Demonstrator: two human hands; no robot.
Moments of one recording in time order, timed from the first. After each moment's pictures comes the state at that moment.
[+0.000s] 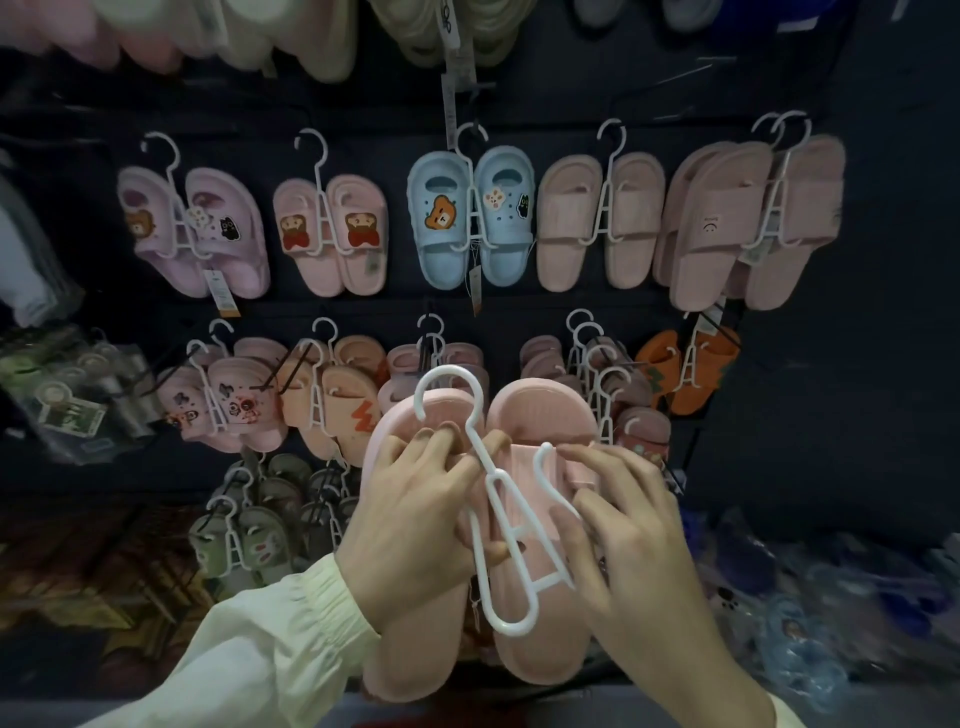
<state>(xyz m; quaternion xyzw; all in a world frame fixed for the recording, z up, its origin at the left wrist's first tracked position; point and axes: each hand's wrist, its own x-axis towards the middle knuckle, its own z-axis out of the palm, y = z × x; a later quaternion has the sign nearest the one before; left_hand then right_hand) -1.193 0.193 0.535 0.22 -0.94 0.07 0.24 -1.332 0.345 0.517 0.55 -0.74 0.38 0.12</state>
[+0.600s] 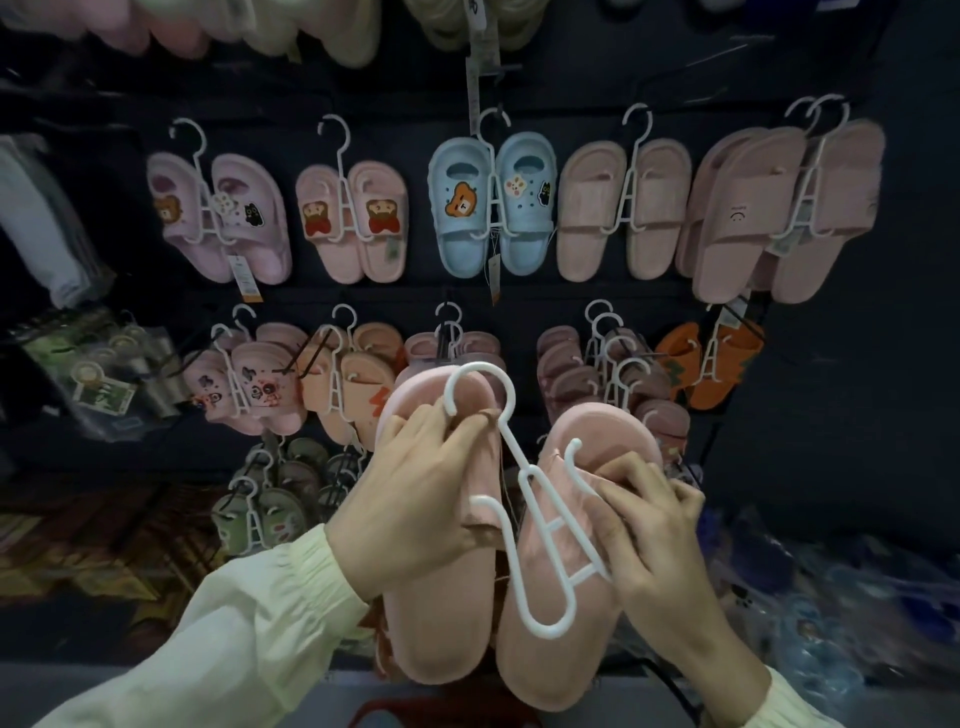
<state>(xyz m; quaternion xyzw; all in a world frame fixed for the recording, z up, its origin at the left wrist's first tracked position) -1.178 0.187 0.550 0.20 -0.96 0.02 0.20 -1.346 0.338 0.497 0.53 -0.72 0.44 0.05</state>
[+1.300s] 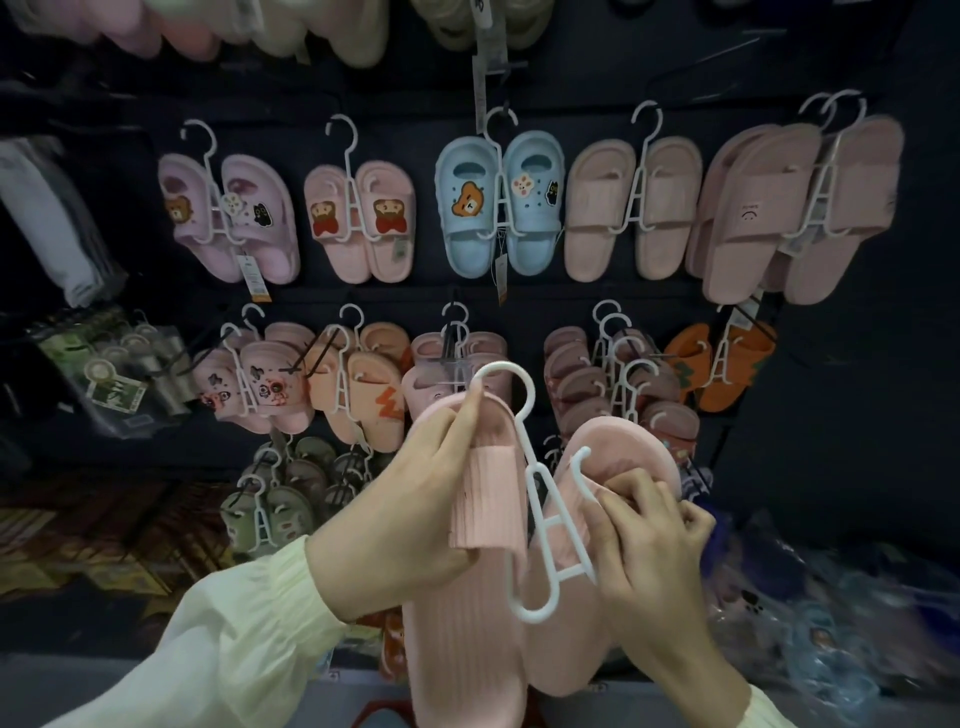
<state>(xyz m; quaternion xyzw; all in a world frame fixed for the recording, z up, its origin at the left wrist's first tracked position) -1.167 0.198 0.559 0.16 -0.96 -0.16 0.17 -1.338 0.332 0.477 0.47 -0.78 0.40 0.12</state>
